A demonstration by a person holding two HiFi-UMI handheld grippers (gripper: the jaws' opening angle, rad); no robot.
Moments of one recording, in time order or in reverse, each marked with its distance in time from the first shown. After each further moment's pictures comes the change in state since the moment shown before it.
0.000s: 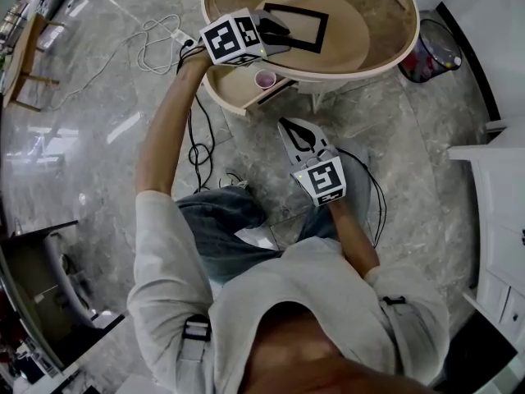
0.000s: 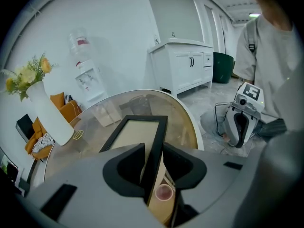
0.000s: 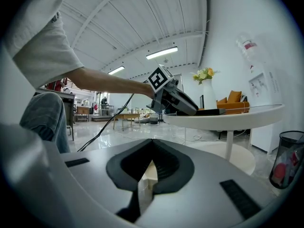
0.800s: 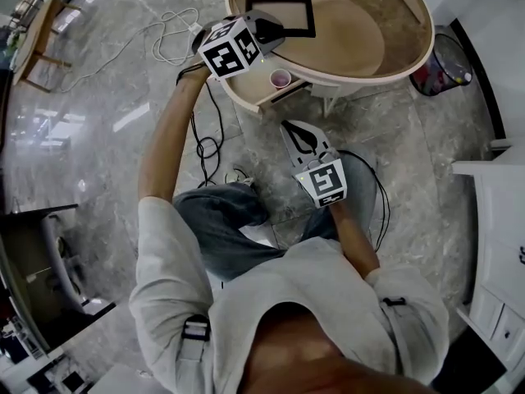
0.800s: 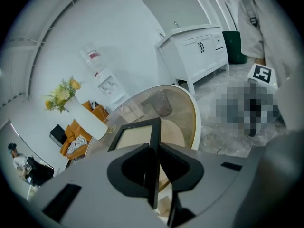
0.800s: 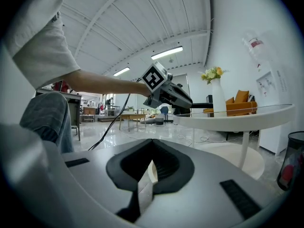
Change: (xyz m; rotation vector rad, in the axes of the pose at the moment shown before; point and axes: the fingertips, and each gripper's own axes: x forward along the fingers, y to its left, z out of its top) left arm -0.058 0.006 -0.029 0.059 0.097 0.310; right arm 0.006 0.031 0.002 -0.015 -0.004 0.074
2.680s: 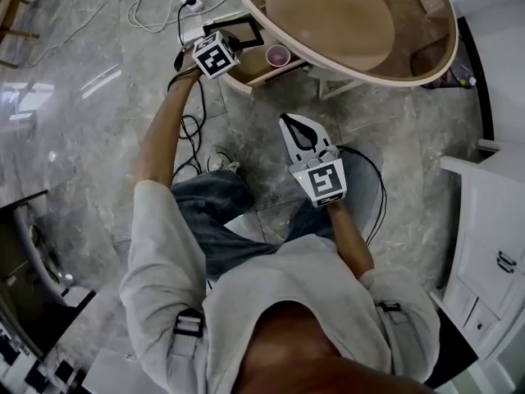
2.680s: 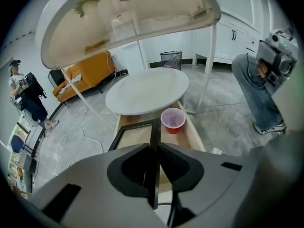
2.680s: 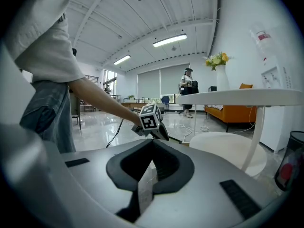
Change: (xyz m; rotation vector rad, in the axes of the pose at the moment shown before) left arm 0.106 -0.089 -0.257 -0.393 0.280 -0.110; right arm 0.033 0.001 -0.049 -0.026 0.143 0.000
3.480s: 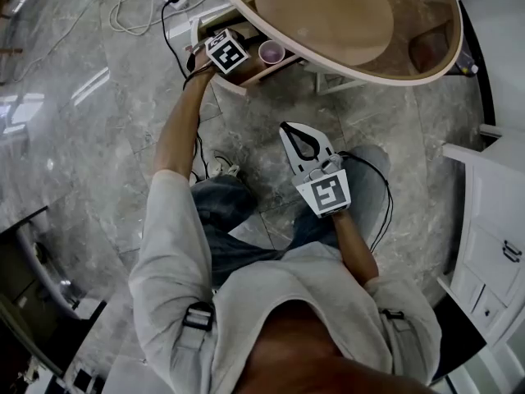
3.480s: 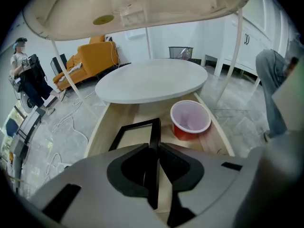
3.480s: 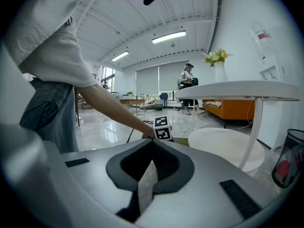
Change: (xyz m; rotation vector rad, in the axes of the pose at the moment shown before) left arm 0.093 0.003 0.002 -0.096 0.009 -0.024; right arm 0.006 -0.002 -0.019 -0.052 -0.016 -0.011
